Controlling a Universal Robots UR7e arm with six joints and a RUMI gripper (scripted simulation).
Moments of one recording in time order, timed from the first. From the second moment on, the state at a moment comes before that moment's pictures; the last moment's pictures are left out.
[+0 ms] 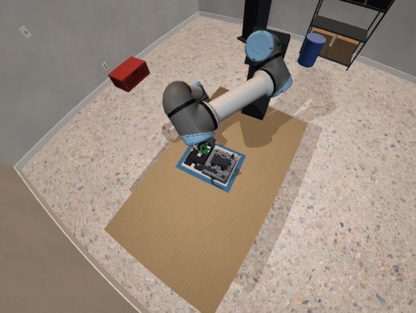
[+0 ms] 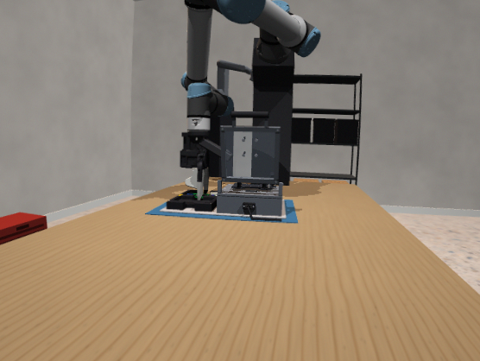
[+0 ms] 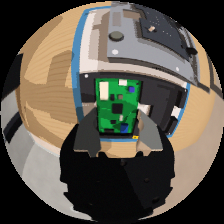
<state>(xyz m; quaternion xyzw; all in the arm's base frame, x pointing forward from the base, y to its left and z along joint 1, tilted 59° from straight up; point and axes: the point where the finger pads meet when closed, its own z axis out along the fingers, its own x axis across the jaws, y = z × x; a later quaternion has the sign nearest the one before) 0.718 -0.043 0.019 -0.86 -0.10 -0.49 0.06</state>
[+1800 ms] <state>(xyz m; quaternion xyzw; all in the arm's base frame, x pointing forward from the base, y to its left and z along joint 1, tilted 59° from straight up) 0.718 -0.043 0.019 -0.86 -0.10 -0.49 0.06</state>
